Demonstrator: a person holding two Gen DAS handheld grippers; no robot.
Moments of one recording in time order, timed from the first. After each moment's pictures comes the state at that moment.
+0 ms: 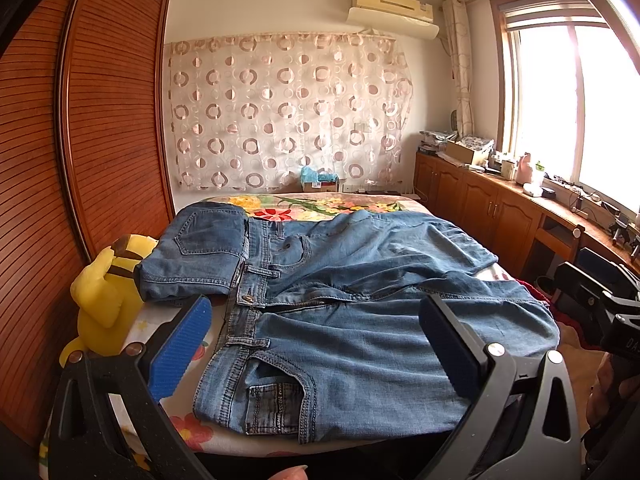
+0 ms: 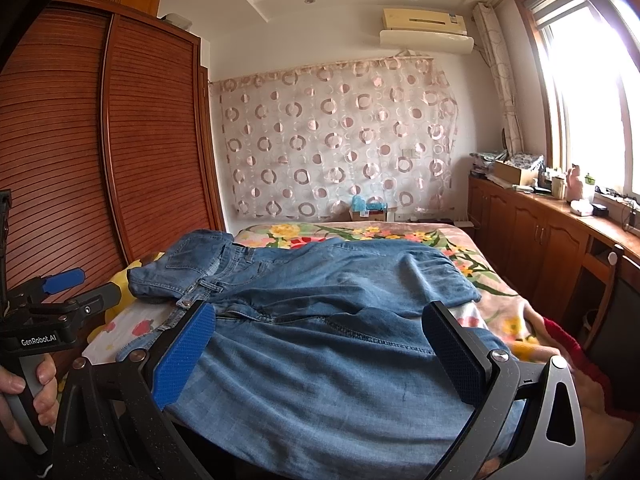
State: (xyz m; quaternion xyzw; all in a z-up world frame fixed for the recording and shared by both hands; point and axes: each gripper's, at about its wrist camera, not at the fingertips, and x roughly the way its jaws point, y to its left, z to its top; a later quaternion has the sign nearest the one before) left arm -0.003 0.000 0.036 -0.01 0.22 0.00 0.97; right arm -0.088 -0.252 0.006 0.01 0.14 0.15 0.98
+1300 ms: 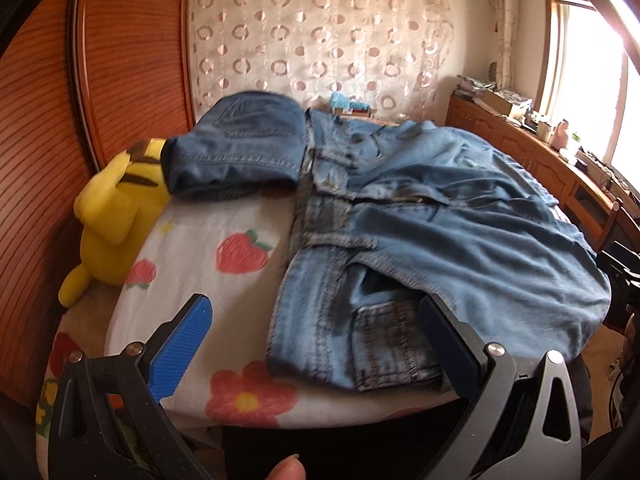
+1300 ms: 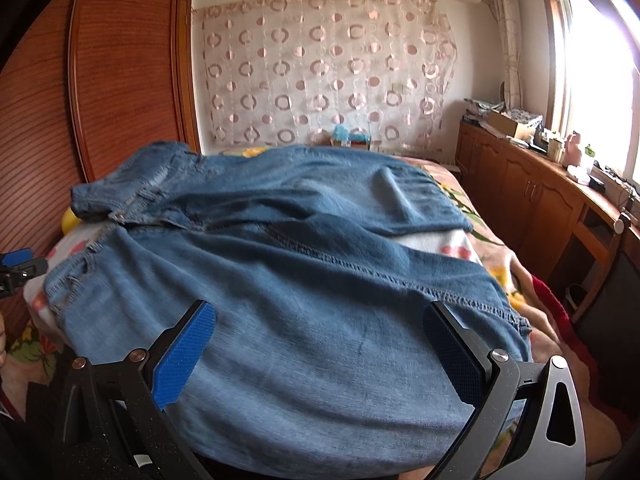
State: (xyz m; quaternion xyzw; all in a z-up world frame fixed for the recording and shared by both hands) left arm 0.024 0.093 -0.067 -0.05 0.35 0.03 0.94; right arm -0.049 -0.257 -0.016 -0.05 0.27 0.11 0.96
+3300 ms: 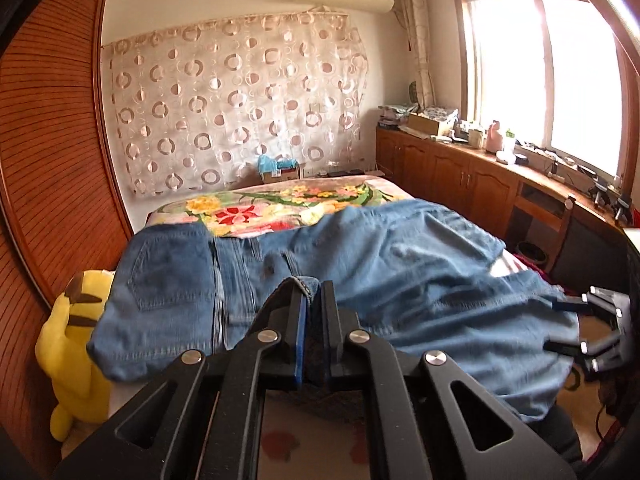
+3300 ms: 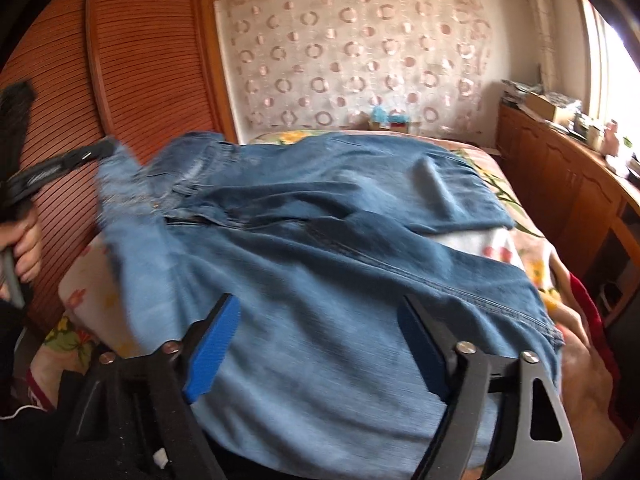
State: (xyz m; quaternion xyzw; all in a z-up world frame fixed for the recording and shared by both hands) left arm 0.112 0.031 0.035 0.04 0.25 -0.09 0.96; right arm -0.072 -0.257 0.037 -0.02 0.29 0.20 0.93
